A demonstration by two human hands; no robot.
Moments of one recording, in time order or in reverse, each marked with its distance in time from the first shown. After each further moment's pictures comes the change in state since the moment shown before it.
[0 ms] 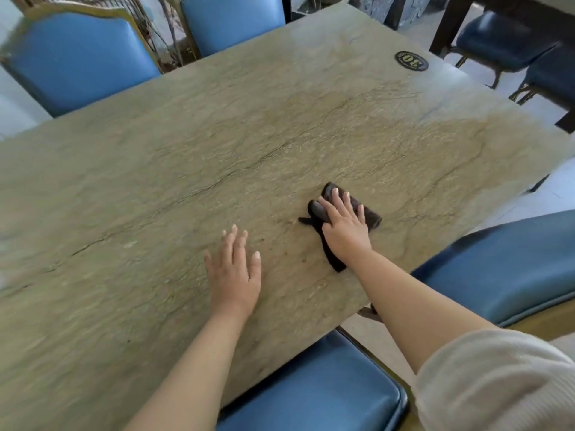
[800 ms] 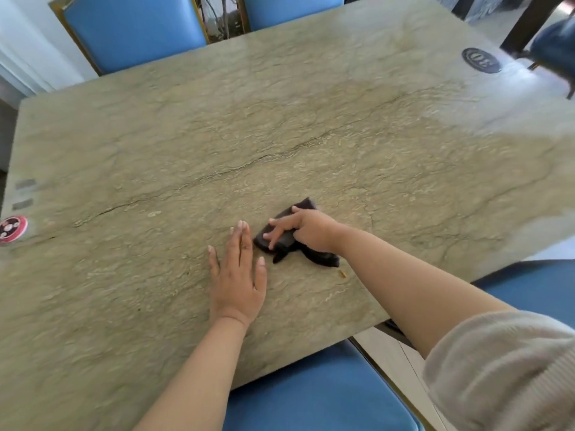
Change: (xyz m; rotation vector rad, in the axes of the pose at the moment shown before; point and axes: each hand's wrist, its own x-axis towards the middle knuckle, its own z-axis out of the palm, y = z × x) left_hand -0.023 -0.026 0.009 0.165 0.039 -0.065; right_hand 0.037 -0.071 0.028 0.237 -0.629 -0.522
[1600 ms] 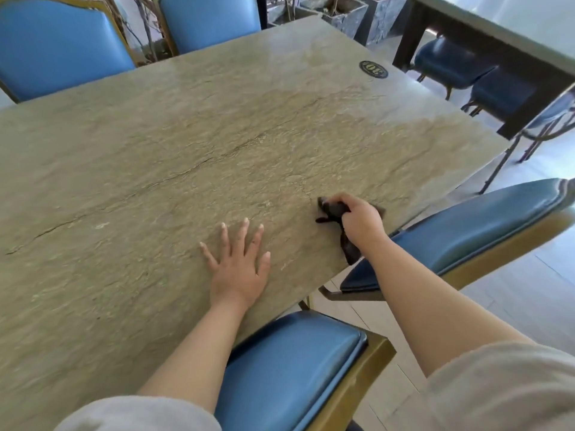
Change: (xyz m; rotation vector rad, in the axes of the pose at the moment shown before) left_hand -0.018 0.051 0.006 0.089 -0.213 0.225; right_hand -0.168 0.017 -0.010 0.189 0.844 0.591
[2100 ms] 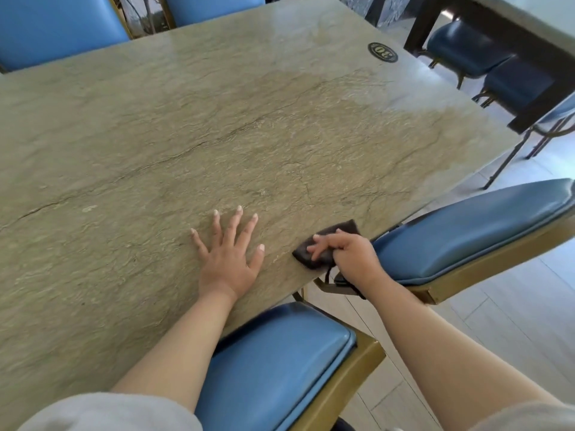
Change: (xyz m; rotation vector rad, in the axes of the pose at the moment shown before) left_hand 0.004 0.000 0.002 0.070 0.021 0.005; right_hand -0.052 0.036 0.018 0.140 -0.174 -0.092
